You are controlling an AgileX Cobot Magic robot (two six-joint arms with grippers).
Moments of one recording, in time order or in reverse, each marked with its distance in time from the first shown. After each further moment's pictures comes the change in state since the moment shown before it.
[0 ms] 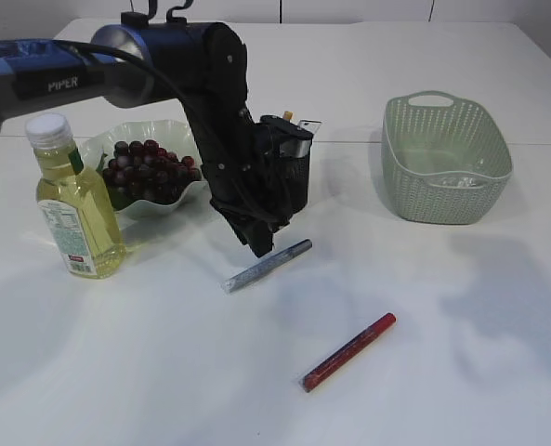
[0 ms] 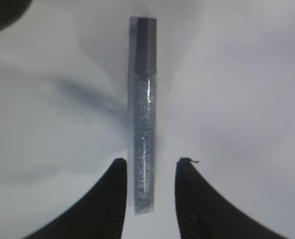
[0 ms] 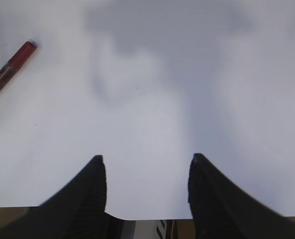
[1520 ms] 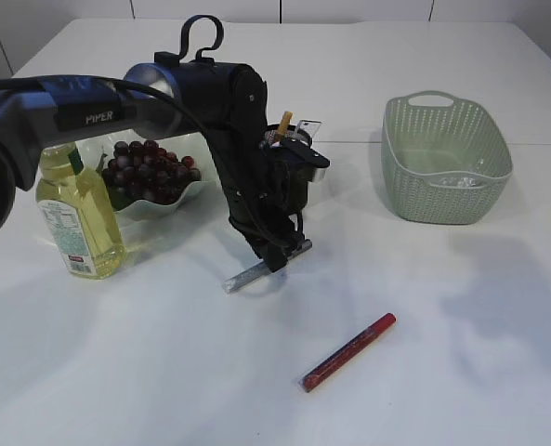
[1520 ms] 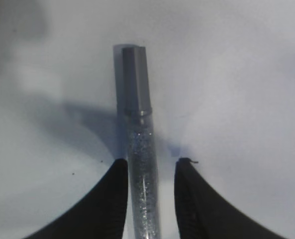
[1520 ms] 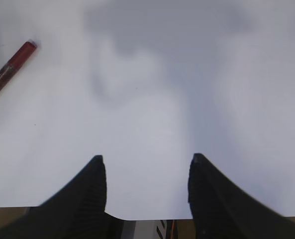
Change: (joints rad) left arm -0.033 0.076 -0.001 0.016 -0.104 0.050; right arm 0.000 0.000 0.000 0.000 0.000 0.000
